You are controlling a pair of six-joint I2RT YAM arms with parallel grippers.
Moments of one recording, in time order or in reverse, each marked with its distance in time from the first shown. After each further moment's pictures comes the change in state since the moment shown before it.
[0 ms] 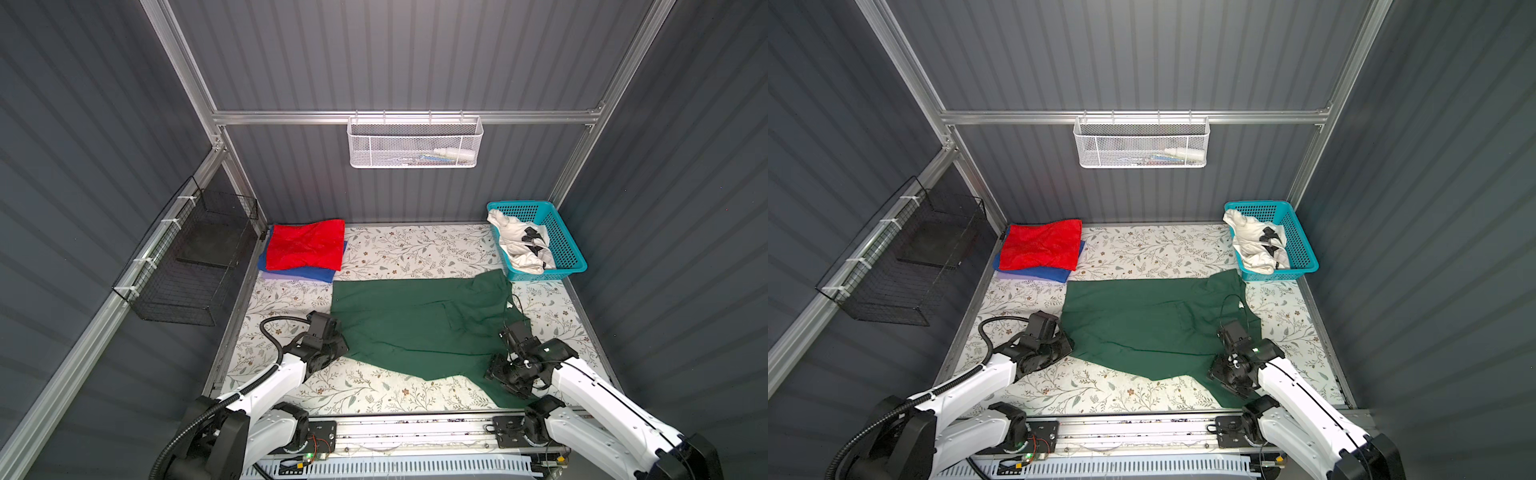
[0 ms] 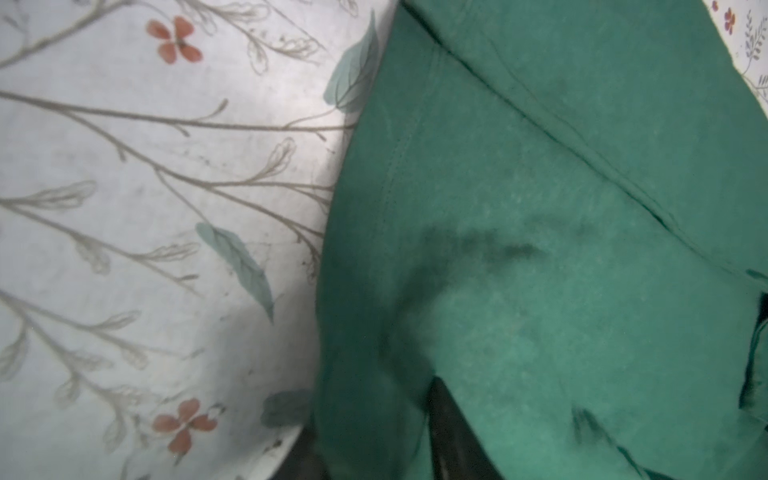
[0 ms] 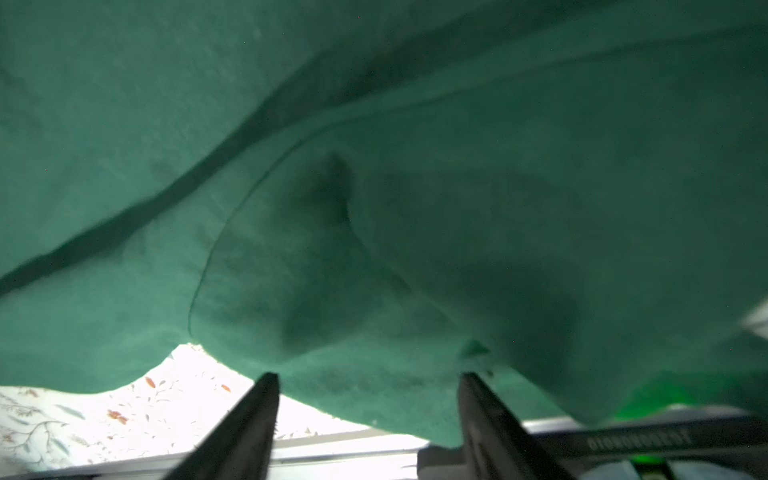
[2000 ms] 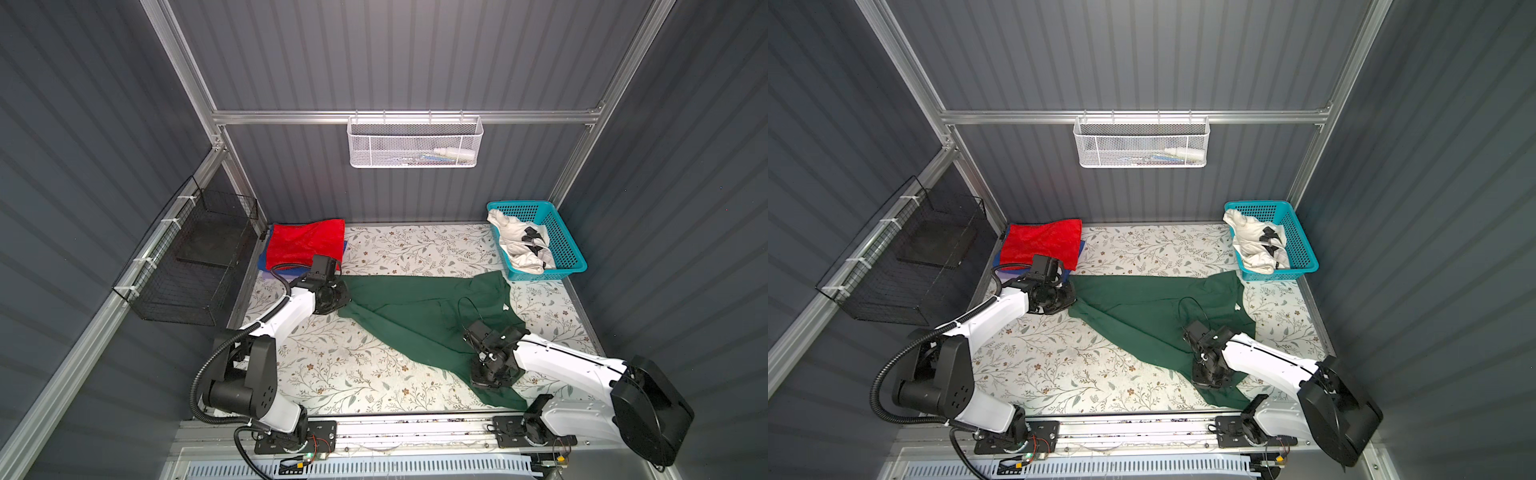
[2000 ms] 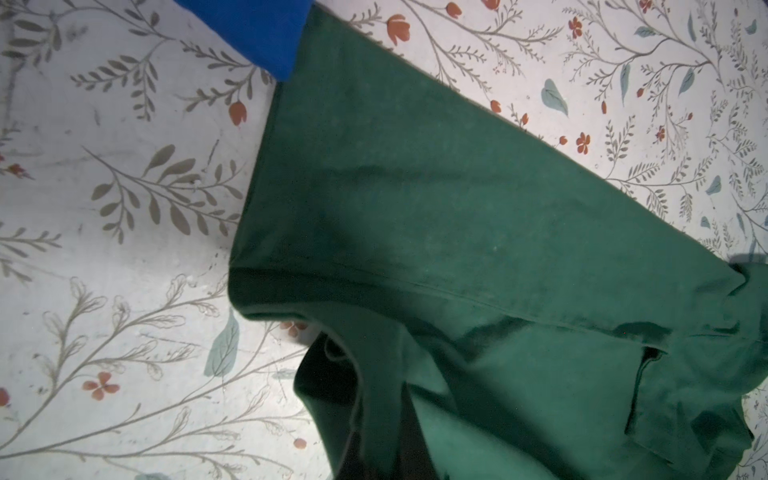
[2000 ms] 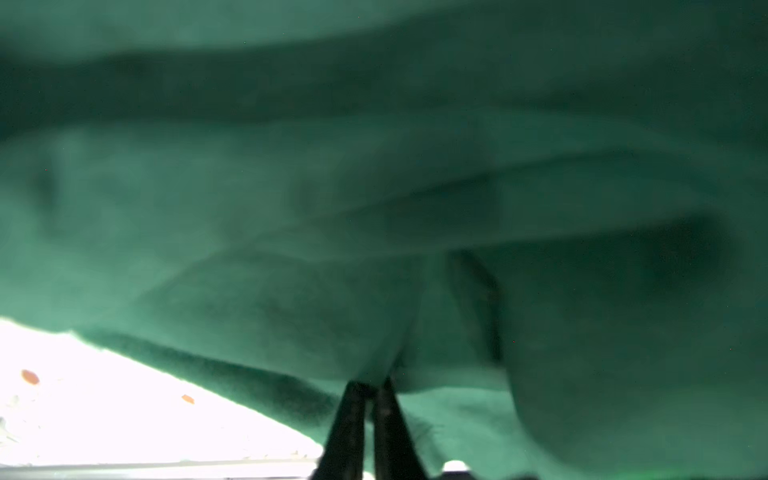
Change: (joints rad) left arm 0.151 0.426 0.615 -0.249 0.133 0.251; right arm 0.283 0.360 0.109 0.090 0.051 -0.098
